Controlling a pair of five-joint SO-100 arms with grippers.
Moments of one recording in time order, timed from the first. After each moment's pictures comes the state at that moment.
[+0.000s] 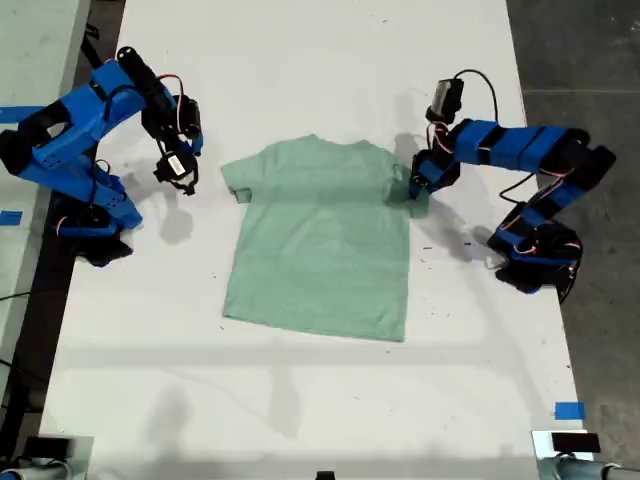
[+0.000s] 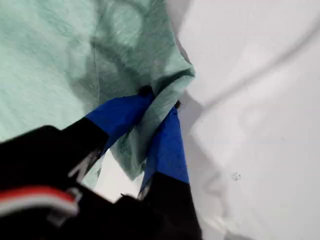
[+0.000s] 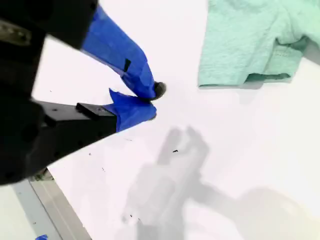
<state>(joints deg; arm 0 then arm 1) -34.7 111.2 103.0 86.7 28.2 46.8 96.9 127.1 54.9 -41.8</state>
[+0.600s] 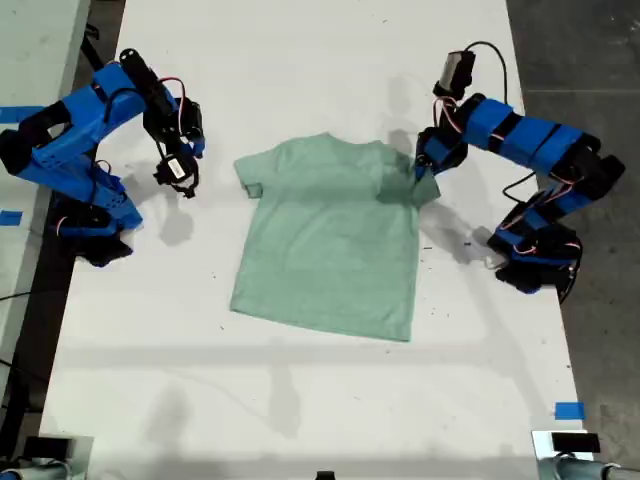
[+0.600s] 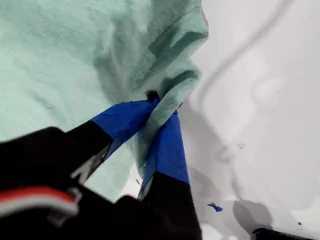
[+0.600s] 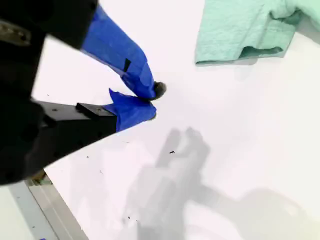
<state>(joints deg) -33.1 111.2 103.0 86.7 27.9 44.5 104.5 112.1 72.8 -39.8</state>
